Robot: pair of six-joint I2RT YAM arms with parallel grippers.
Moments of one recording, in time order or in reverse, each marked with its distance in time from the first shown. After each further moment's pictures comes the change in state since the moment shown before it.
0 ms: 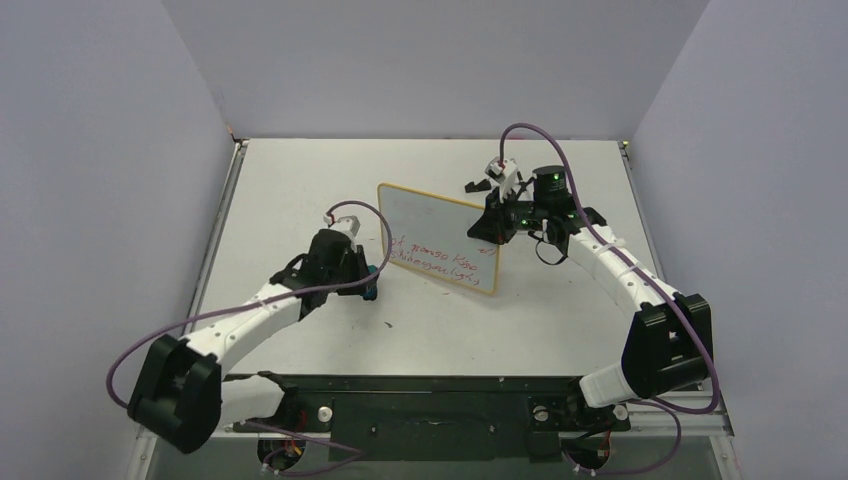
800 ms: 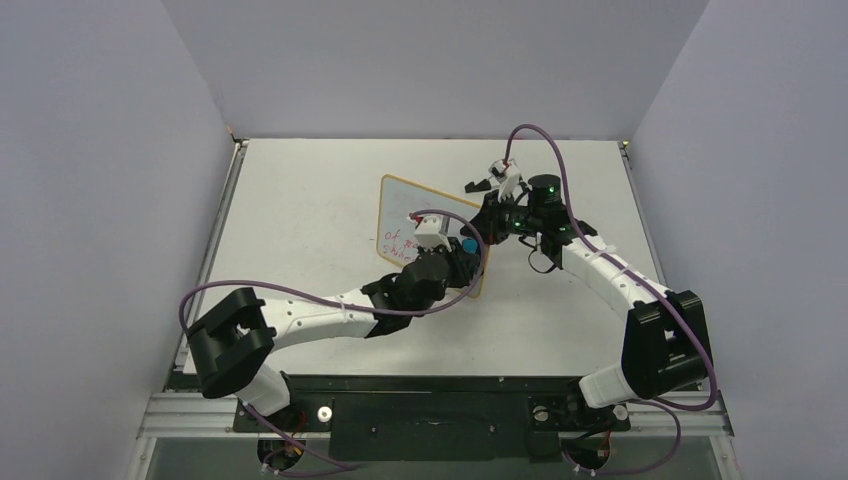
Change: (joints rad) left arm -0.605 0.233 0.164 0.756 -0.441 -0.226; right arm 0.029 0.000 -0.121 0.267 0.075 0.321
